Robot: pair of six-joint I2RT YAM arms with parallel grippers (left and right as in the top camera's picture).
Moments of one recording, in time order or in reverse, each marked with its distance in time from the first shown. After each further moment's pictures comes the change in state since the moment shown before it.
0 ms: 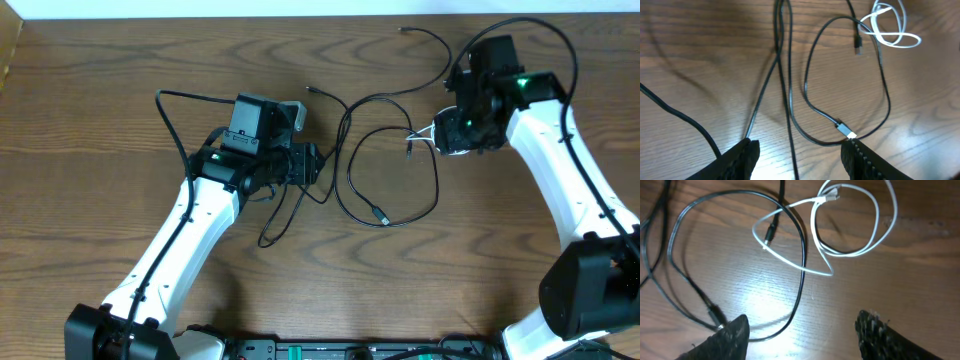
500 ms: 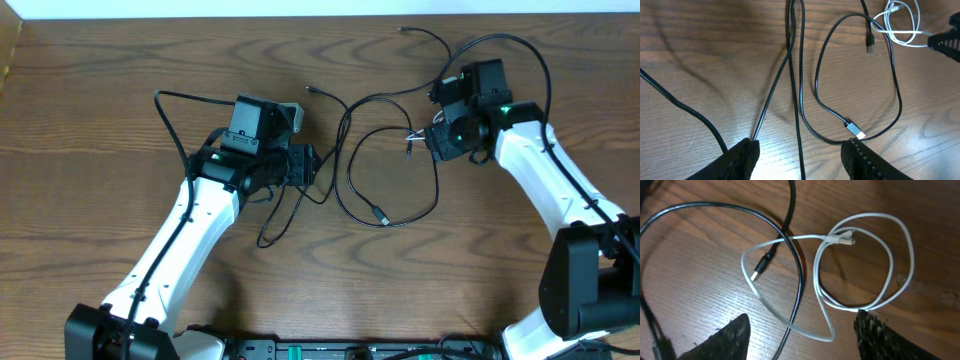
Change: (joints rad) left arm 0.000 0.000 0.000 -0.019 -0.032 0.000; right arm 0.000 0.000 -0.228 0.371 -0.023 -0.198
